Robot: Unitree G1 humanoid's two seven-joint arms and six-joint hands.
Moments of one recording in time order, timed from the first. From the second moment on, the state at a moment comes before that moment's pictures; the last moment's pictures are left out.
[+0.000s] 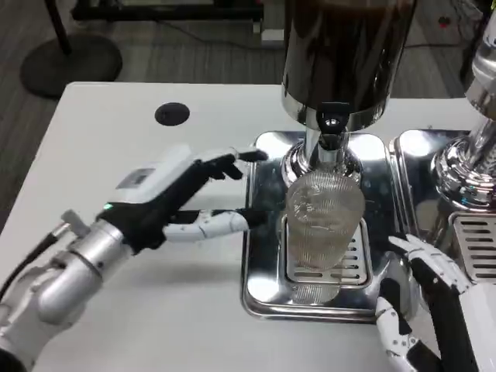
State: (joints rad) left arm -0.44 0.53 -0.30 0.77 0.42 -0.82 0.02; right arm 0.60 -0.20 0.20 -0.28 -0.76 -0.29 -0.45
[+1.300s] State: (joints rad) left arm -0.58 0.41 -0.09 0.57 -0.15 -0.71 -0.68; right arm 0.60 -0.20 0.21 -0.28 -0.76 -0.29 -0.45
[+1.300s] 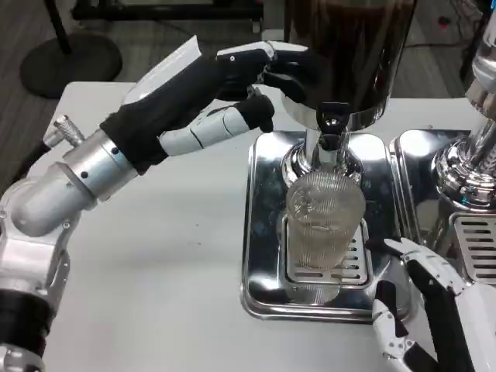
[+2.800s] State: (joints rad) left arm -0.64 0.41 -0.13 0.63 -0.04 -0.78 -0.79; right arm 0.60 -0.18 0.21 -0.27 -0.73 -0.29 -0.45
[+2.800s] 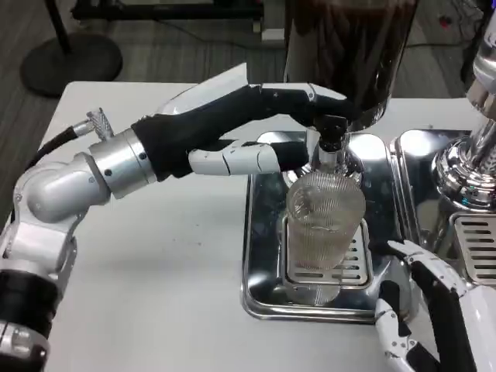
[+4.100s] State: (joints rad) left arm -0.63 0.43 -0.14 0.59 -0.07 -0.81 -0.82; right arm 0.51 -0.14 0.16 -0.27 -0.47 -0.18 -0.19
